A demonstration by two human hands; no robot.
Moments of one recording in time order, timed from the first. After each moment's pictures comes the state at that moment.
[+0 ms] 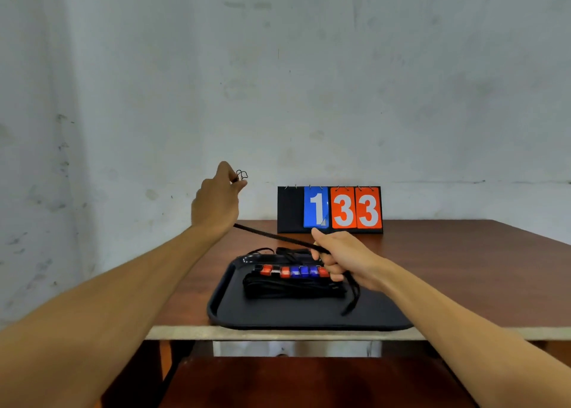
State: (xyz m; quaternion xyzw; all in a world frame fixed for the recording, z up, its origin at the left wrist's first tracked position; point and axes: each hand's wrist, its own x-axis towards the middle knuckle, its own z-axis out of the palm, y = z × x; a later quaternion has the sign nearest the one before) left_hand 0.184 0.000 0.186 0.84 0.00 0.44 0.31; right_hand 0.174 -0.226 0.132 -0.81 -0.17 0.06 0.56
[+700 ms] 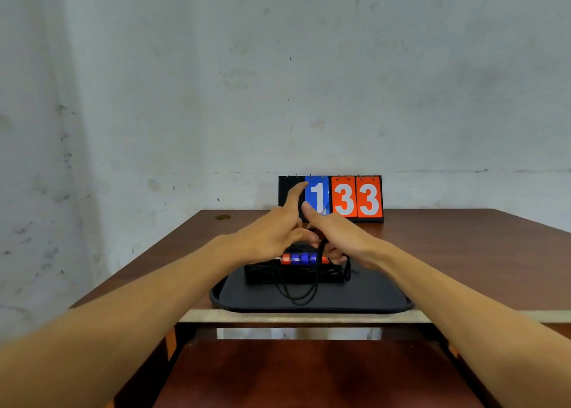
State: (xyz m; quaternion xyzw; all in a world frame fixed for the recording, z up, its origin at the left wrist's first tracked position) left_hand 0.149 -0.062 0.154 0.91 -0.29 0.12 0.28; right_hand 0.158 -0.219 0.144 -0.84 -0.24 0.04 0.48
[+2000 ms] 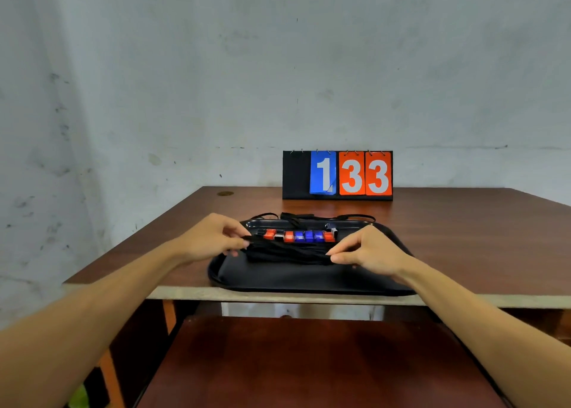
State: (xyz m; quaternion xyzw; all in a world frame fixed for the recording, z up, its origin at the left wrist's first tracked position) left_hand 0.171 0.036 0.092 0.92 -0.11 0.06 0.37; right_hand 0.195 -0.264 0.073 -0.90 -0.22 -0.02 0.38
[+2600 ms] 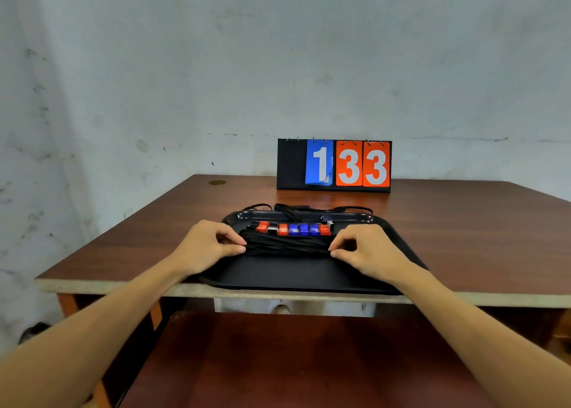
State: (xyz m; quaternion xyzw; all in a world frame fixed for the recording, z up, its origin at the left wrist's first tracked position) left_hand 0.192 0.034 0.051 0.91 -0.08 0.15 0.37; right_hand 0.216 -0.269 0.055 -0.93 -0.25 -0.14 0.25
